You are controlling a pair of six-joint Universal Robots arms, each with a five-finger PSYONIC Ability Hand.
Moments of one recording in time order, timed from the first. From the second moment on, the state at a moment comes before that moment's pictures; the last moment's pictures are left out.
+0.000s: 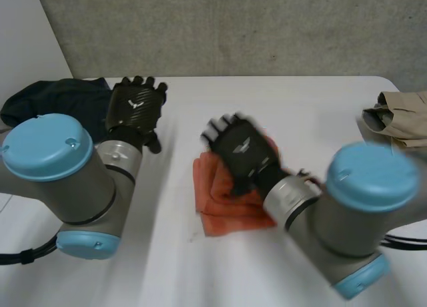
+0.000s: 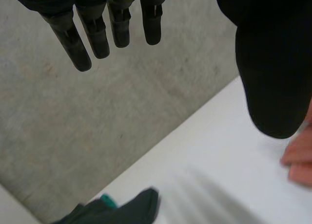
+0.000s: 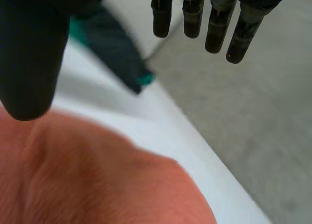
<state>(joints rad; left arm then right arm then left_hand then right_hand) 4.14 -1.96 -1.56 3.58 -1.76 3.49 2.20 -1.17 1.61 -0.38 1.36 2.73 0.25 0.23 0.24 0.23 0.05 0.20 0.22 0.21 0.24 0.06</state>
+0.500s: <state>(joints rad) 3.95 -2.15 -1.44 3.43 -1.65 3.37 1.94 -1.22 1.60 -0.15 1.38 3.02 0.38 0.38 0.39 0.38 0.22 0.20 0.22 0.21 0.24 0.06</state>
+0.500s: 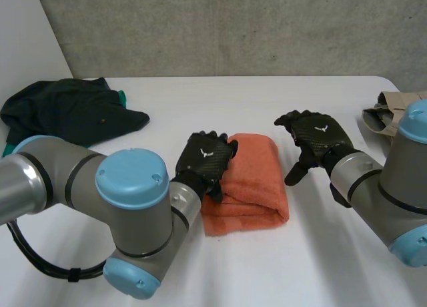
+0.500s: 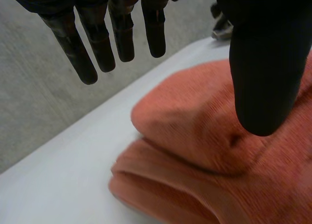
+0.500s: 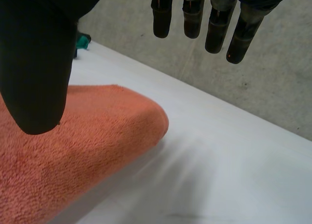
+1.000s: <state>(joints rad) 3.94 -2.28 -1.43 3.55 -1.67 3.44 1.98 -1.08 1.43 -0.02 1.39 3.01 0.85 0.85 0.84 0.85 0.66 0.20 0.22 0.21 0.24 0.06</state>
